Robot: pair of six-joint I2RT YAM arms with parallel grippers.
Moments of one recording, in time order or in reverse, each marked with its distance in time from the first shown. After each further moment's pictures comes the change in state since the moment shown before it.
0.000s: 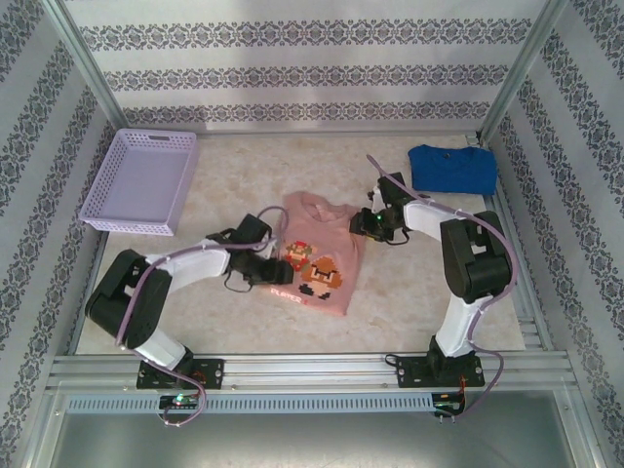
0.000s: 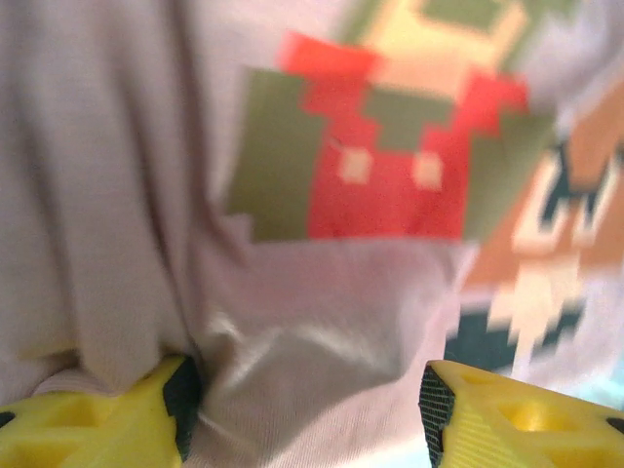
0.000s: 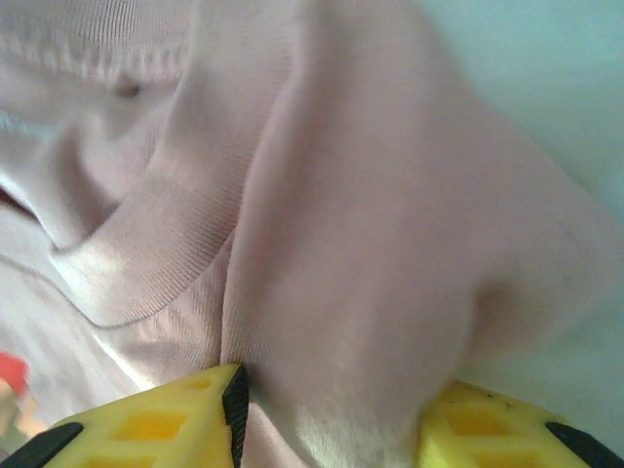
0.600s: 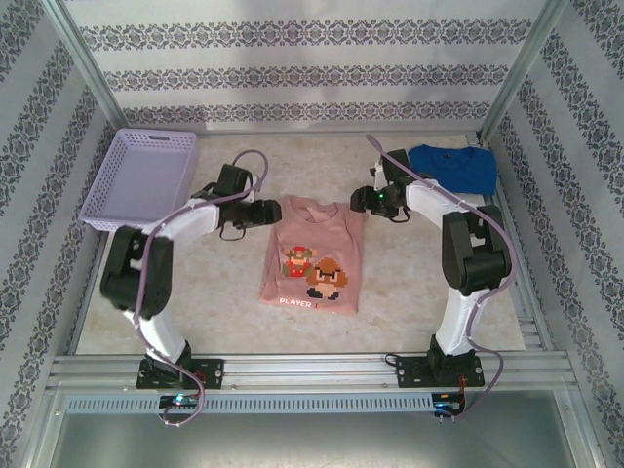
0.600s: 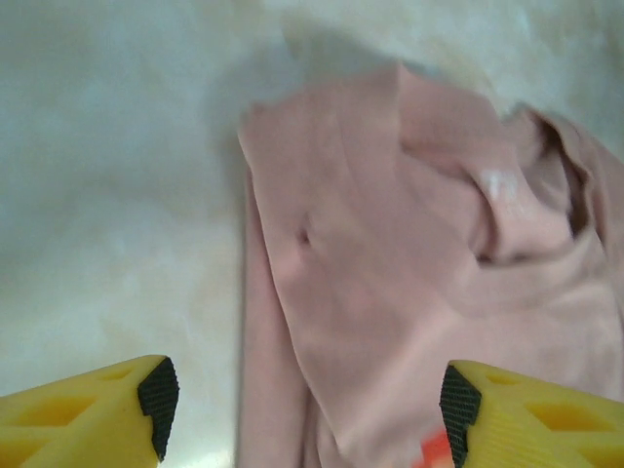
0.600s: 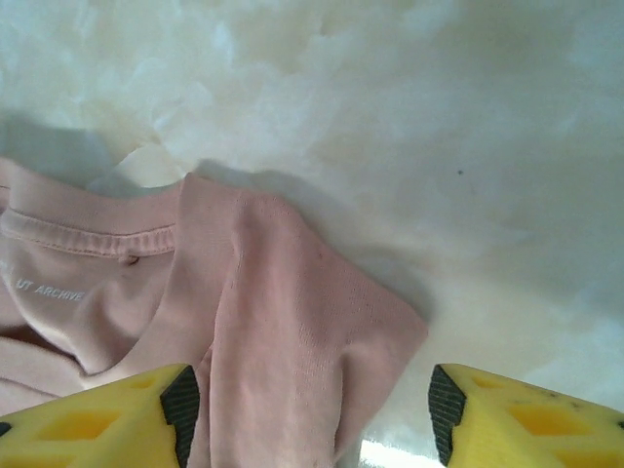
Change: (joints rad) left arm 0.269 0.251 0.425 0.027 -0.115 0.076; right arm -0.035 0.066 0.214 -0.097 0.098 -0.114
